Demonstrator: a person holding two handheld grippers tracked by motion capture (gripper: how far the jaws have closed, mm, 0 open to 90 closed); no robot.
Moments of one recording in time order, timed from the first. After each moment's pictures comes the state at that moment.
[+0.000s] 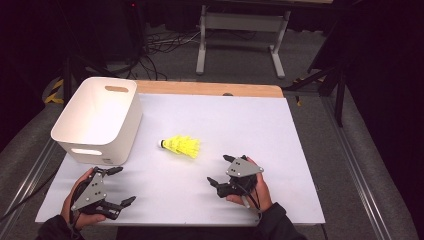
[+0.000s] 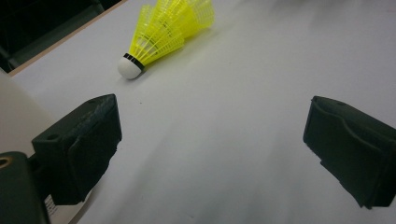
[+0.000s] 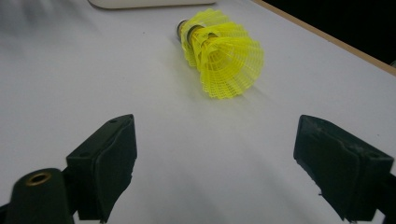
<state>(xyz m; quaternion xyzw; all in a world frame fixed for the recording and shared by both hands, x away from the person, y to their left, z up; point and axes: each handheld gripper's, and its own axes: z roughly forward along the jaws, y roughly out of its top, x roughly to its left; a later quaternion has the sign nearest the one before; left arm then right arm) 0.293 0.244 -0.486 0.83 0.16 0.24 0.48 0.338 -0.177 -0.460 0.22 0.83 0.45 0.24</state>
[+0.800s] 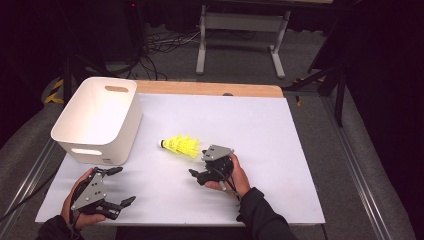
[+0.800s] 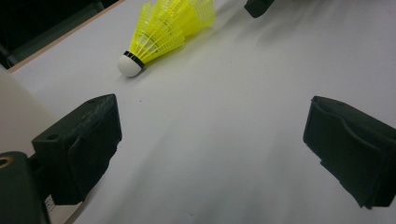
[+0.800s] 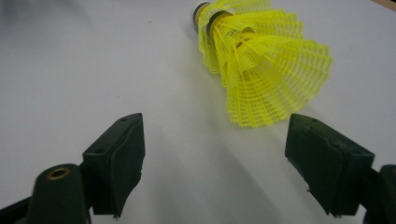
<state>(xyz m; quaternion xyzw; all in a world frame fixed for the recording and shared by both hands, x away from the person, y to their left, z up) 0.293 0.244 -0.486 0.83 0.17 0.23 0.48 0.385 -0.122 -0.472 0.23 0.86 0.41 0.18</state>
